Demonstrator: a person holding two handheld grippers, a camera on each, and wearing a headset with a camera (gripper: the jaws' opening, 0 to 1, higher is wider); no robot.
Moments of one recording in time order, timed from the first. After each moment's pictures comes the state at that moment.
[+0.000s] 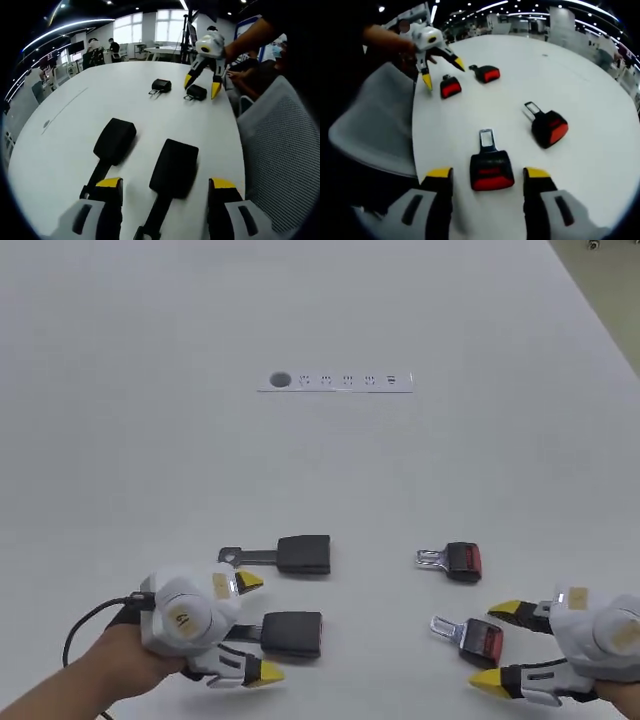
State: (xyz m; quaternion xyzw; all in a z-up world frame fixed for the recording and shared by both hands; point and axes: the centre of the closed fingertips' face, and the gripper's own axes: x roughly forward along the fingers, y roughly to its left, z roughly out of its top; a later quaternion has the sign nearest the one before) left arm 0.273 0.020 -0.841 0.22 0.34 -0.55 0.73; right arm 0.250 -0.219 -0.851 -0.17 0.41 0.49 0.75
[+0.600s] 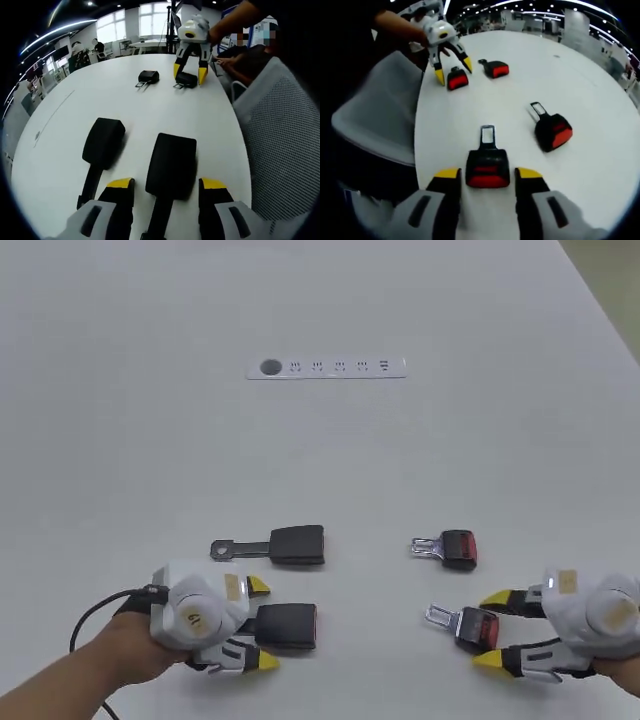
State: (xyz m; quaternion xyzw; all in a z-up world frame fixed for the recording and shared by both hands) left arm 0.268 0.016 -0.855 0.27 0.34 -0.58 0.69; right arm 0.251 -0.222 -0.854 -0.21 0.40 0.52 0.72
